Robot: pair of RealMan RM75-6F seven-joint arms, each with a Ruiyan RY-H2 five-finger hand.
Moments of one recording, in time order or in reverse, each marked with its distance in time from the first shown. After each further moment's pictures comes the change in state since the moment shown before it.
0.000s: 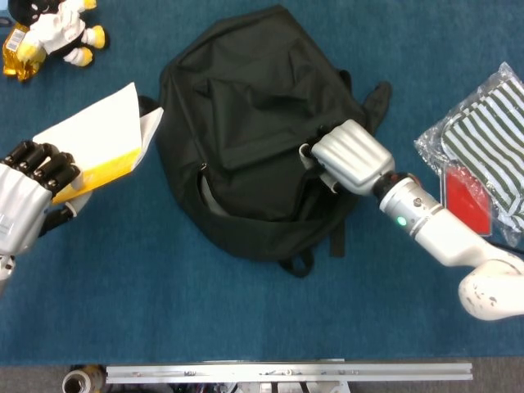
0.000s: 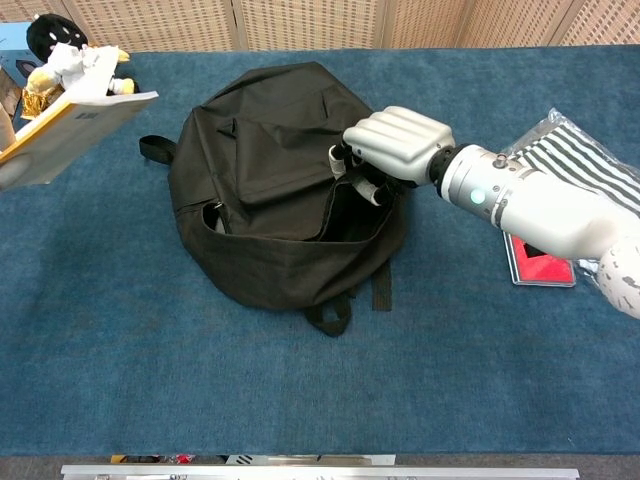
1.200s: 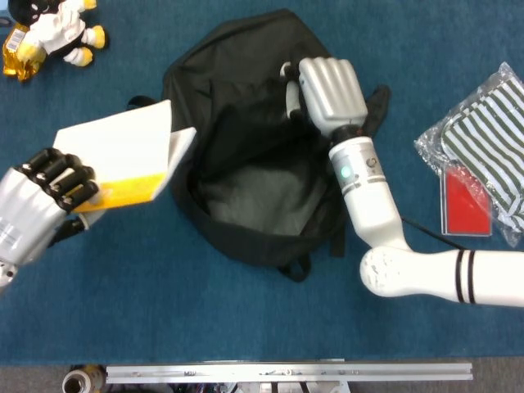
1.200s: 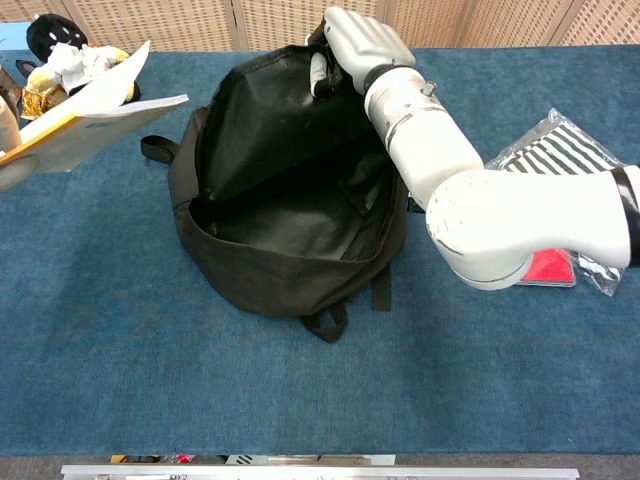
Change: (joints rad) left arm -0.055 0.052 0.022 -0.008 0.143 0.068 -0.028; right arm 0.156 -0.308 0.362 0.087 0.494 0.375 -0.126
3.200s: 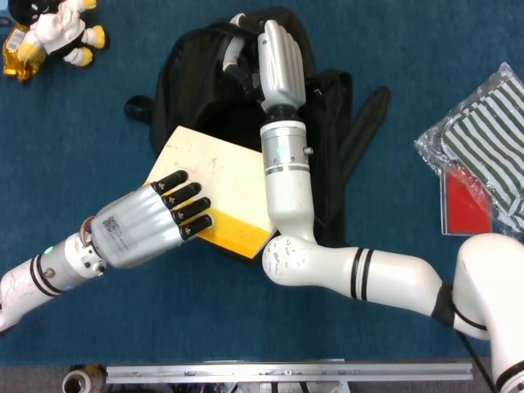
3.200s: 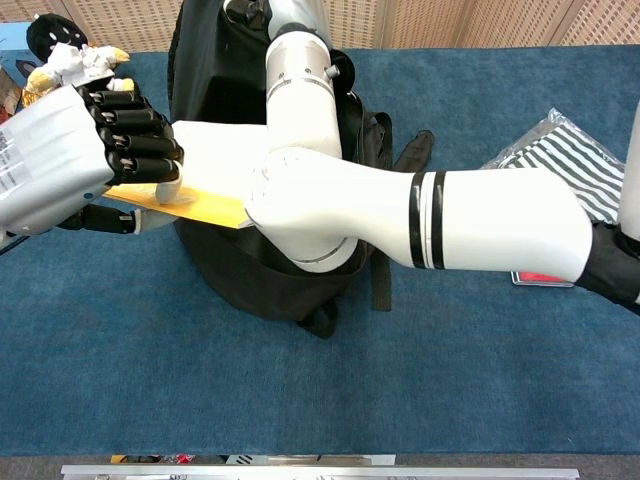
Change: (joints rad) left arm -0.236 -0.098 0.043 -0.043 0.170 -0.153 0.172; right arm 0.282 -0.343 0.354 0.402 -0.048 0.083 0.456
